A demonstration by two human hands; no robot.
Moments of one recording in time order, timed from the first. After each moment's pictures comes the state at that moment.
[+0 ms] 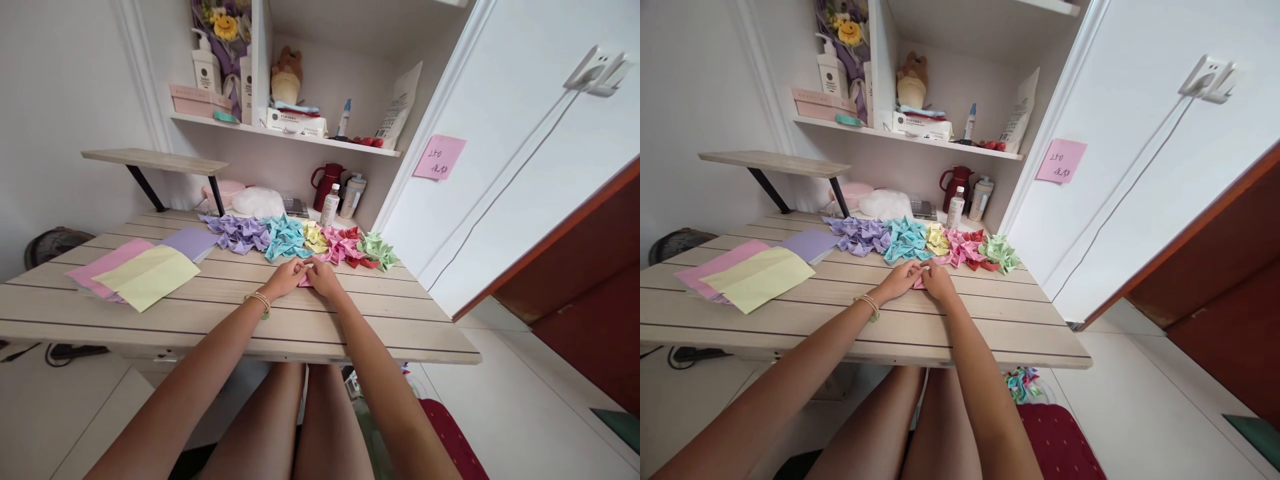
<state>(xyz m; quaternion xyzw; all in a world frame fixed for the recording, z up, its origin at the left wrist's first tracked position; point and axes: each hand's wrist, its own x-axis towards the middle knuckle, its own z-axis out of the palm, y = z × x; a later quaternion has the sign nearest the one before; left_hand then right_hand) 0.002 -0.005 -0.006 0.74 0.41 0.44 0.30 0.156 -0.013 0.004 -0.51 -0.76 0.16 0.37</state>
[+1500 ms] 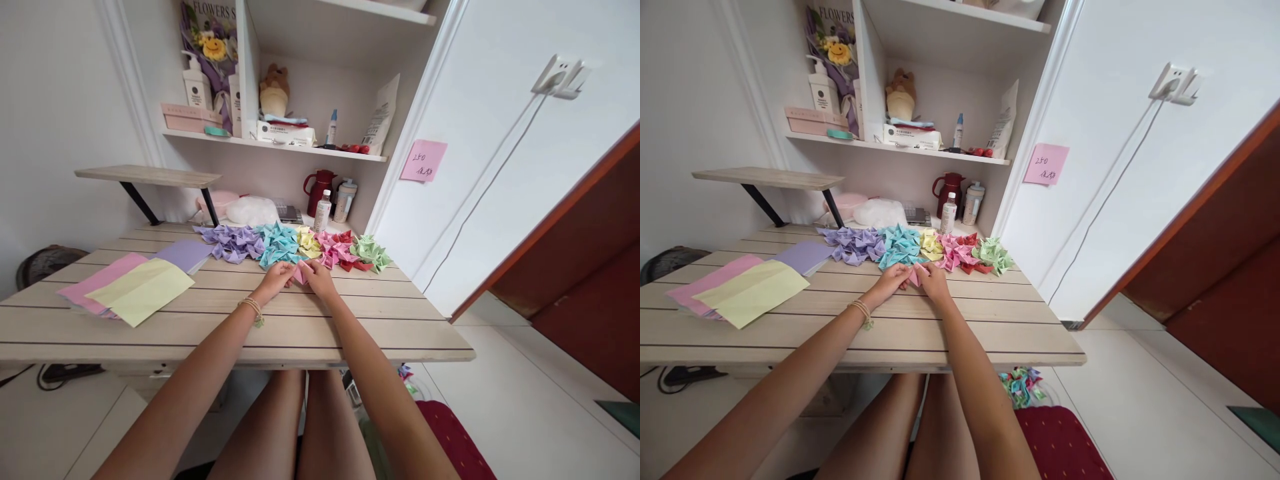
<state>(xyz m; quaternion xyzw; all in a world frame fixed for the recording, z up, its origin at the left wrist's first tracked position) -0.001 0.001 0.002 0.59 0.40 0.49 0.50 0.151 -0.010 0.010 -0.48 -0.67 0.26 0.51</state>
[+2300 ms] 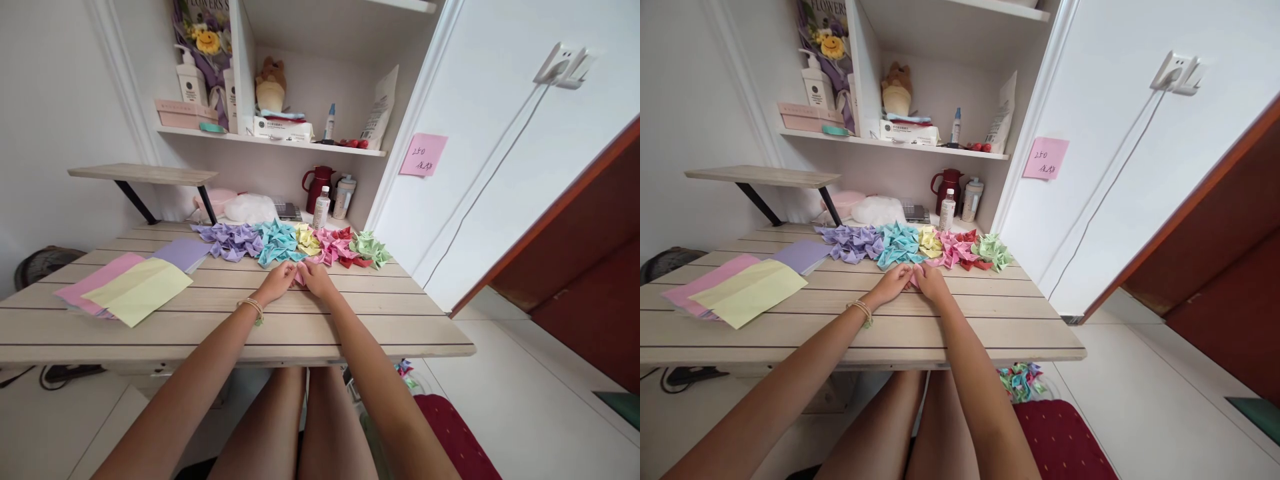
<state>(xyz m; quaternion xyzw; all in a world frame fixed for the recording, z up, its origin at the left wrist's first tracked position) 0.002 -0.012 0.004 0.71 0.40 0.44 0.38 0.154 -0.013 0.008 -0.51 -0.74 0.15 0.40</state>
